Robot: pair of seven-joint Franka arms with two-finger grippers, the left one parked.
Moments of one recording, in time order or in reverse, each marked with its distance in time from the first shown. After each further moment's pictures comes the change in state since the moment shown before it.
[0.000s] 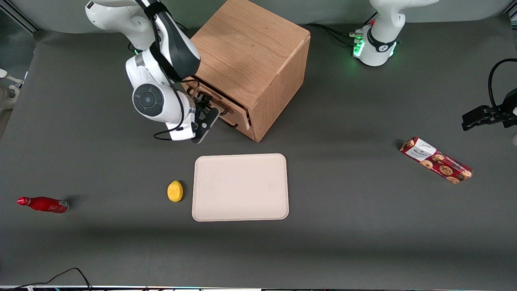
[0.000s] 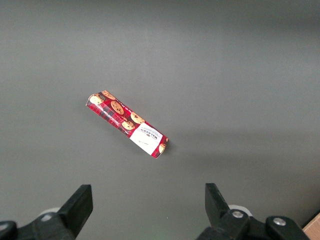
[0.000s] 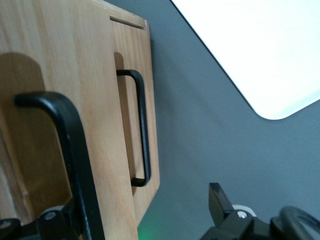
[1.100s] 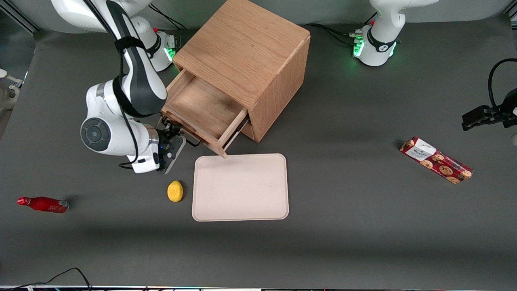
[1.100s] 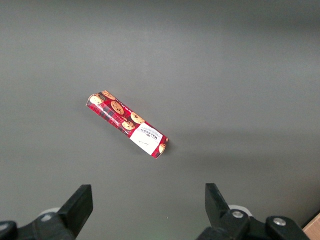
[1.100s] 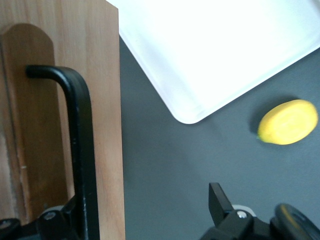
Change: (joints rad) arm -0.188 0.126 -0.017 0.159 0.001 0.009 -0.257
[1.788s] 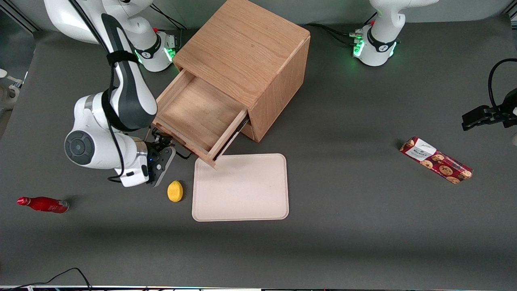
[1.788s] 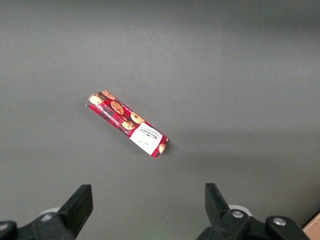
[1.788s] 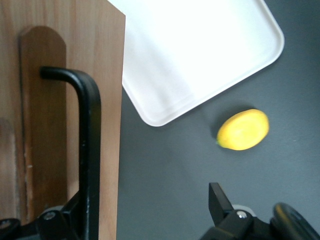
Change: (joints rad) arm -0.071 0.080 0.000 0.111 0.000 -0.001 -0.113
